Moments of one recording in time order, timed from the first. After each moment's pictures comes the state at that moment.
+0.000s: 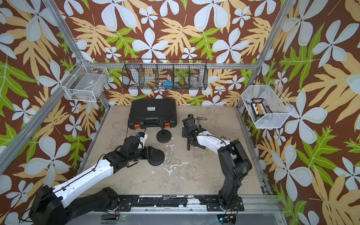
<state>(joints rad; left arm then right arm) -0.59 1.07 0.70 -0.34 0.14 -0.61 0.51 1.67 1.10 -0.20 0.23 0.40</state>
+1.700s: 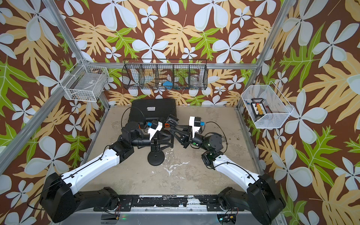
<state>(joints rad) -0.59 1.26 0.88 0.21 0.89 -0.13 0.56 1.23 0.67 1.08 -0.69 0.52</state>
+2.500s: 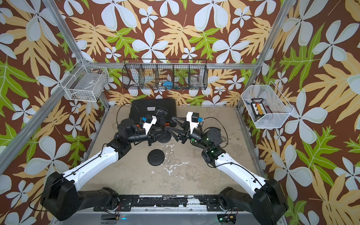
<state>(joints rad) -0.43 1.28 0.87 0.24 0.78 -0.12 0.57 1.18 0.82 0.71 -0.59 0.30</state>
